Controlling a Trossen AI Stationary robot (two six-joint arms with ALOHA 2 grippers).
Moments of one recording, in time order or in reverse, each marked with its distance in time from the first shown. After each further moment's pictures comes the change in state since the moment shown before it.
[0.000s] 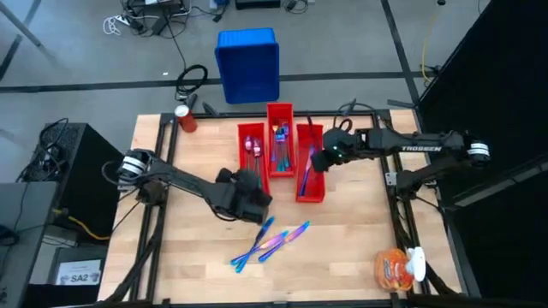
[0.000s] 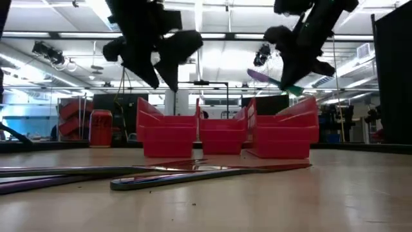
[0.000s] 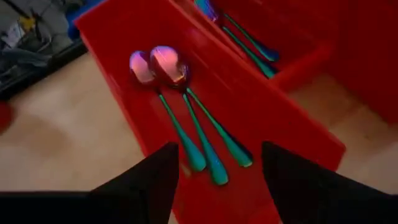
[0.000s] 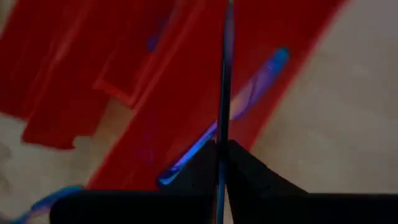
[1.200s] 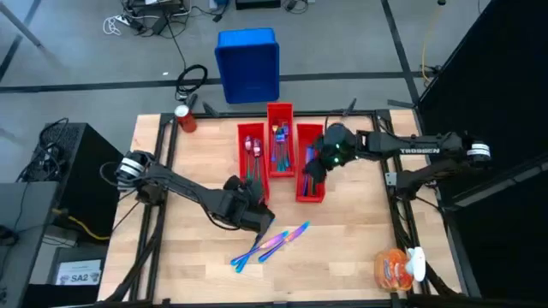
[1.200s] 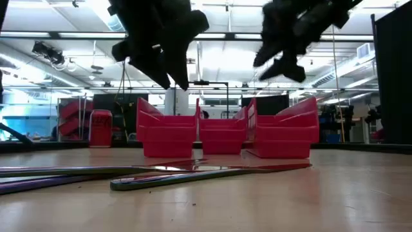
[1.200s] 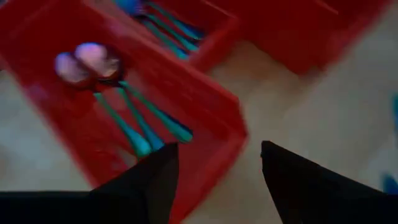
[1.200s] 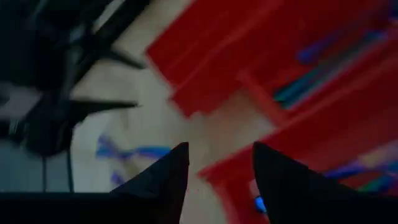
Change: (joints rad) left arm -0.067 0.000 0.001 0.166 0.144 0.256; right arm 0.033 -0.023 -0.079 0.391 -0.349 -0.333
